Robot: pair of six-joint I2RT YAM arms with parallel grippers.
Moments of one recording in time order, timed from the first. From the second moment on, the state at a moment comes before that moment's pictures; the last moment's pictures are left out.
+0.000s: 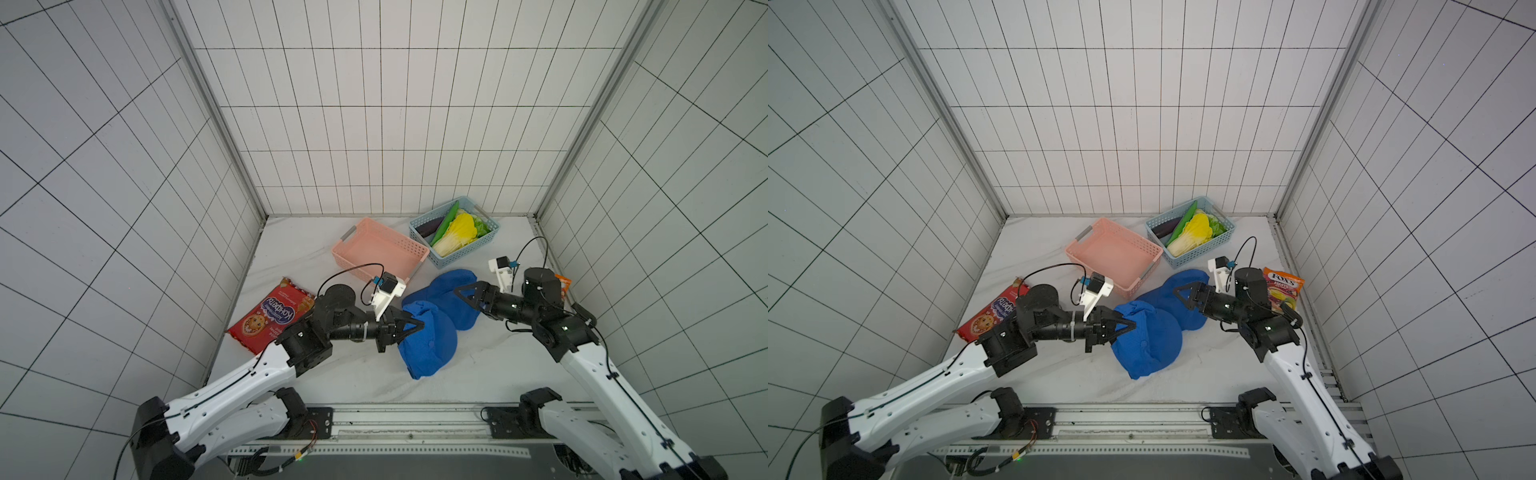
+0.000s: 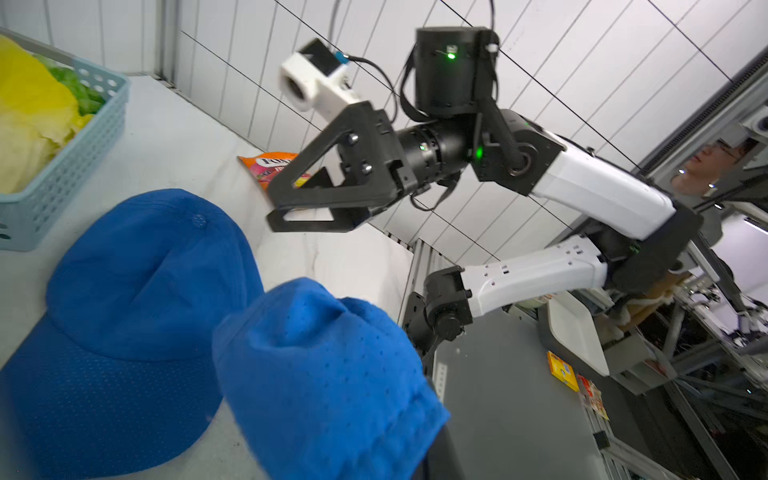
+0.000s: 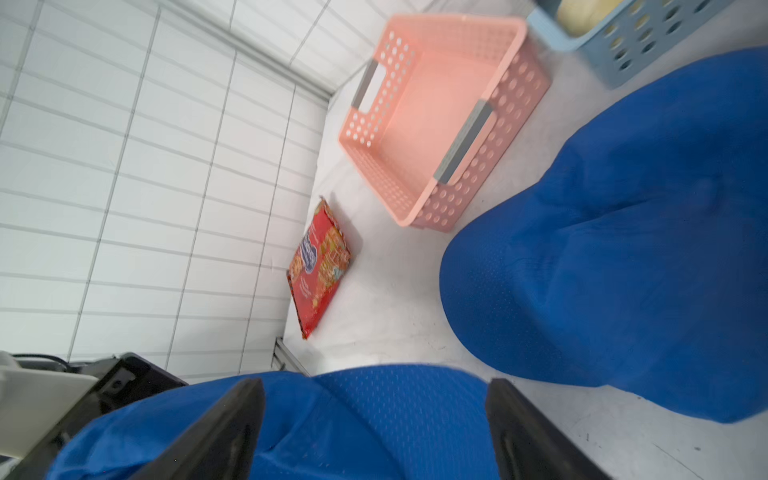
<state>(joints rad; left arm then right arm) -0.85 0.93 0.74 -0.01 0.58 -0.44 0.32 0.80 0.73 -0.41 -0.63 0.72</state>
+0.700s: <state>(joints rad) -0.85 0.96 0.68 0.07 0.50 -0.51 0.42 0.67 0.73 -0.36 -0.77 0.94</state>
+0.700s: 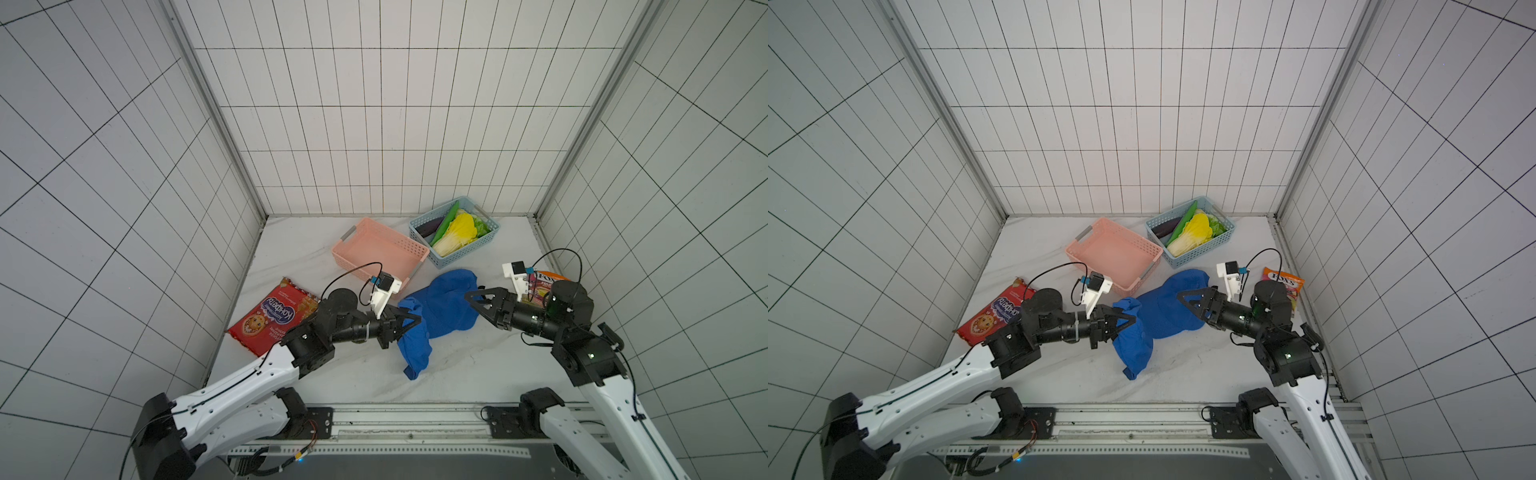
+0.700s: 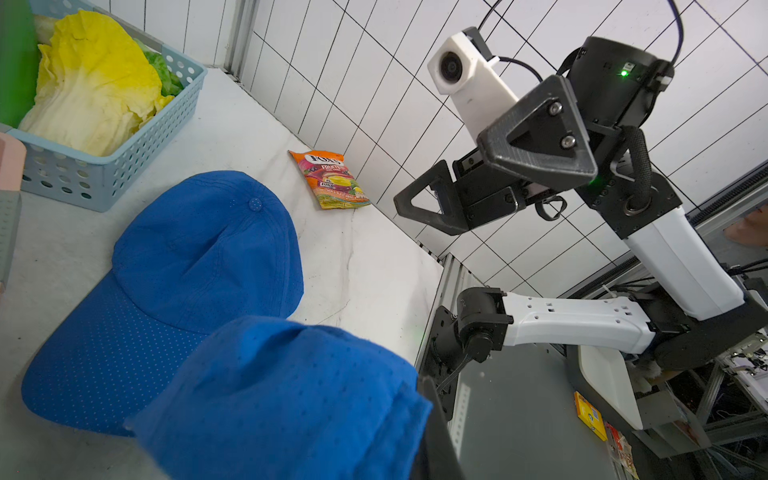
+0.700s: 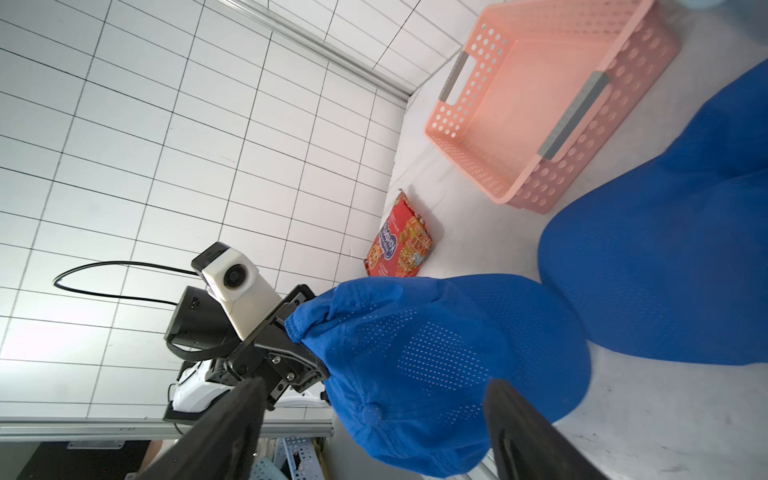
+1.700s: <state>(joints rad) -0.86 1.06 0.65 0.21 0.48 -0.54 0.73 0.92 0.62 0.05 -0.63 1.18</state>
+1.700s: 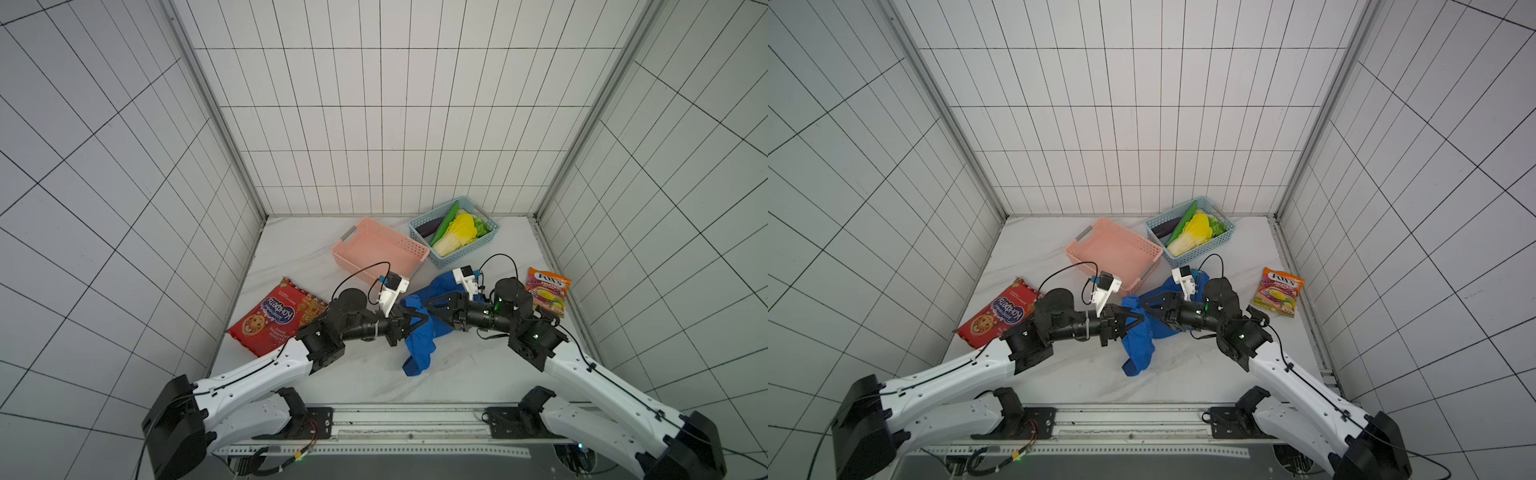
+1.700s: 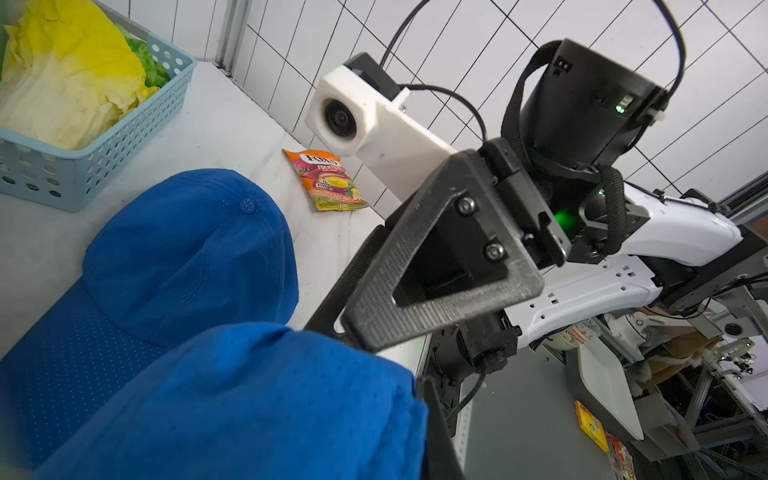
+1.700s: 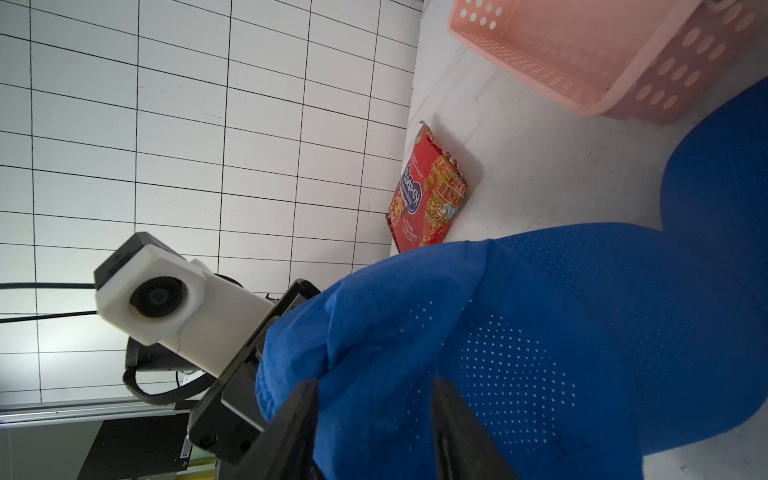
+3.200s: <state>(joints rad) -0.74 1.00 0.52 0.44 0.45 -0.97 0.78 0.91 0.65 0.01 -0.64 1.06</state>
